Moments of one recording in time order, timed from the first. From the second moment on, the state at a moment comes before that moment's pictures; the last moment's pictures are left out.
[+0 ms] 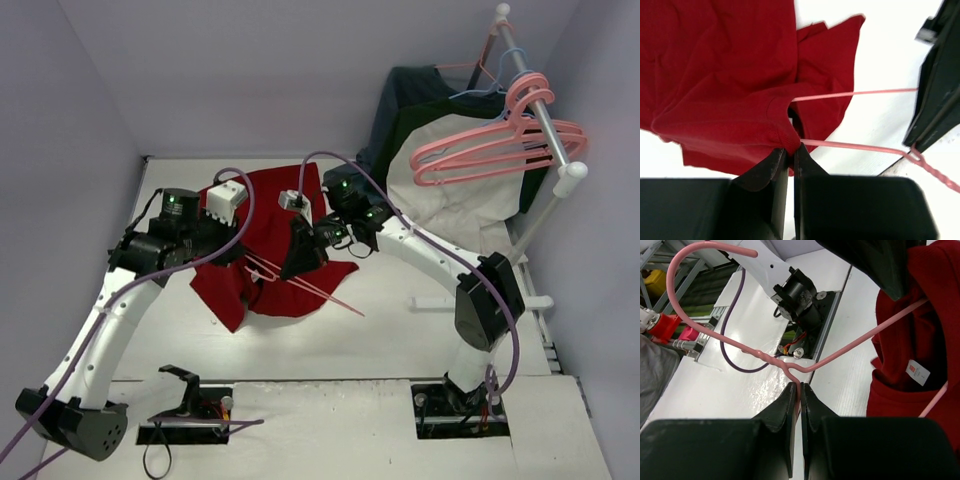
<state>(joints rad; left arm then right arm) -0.33 1.09 1.27 -0.91 0.31 0.05 0.69 1.75 1.39 -0.27 -1.33 -0.12</state>
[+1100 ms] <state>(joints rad) -0.31 1.01 1.22 -0.78 0.07 0.20 0.69 1.93 1.50 -0.26 -1.37 -0.16</state>
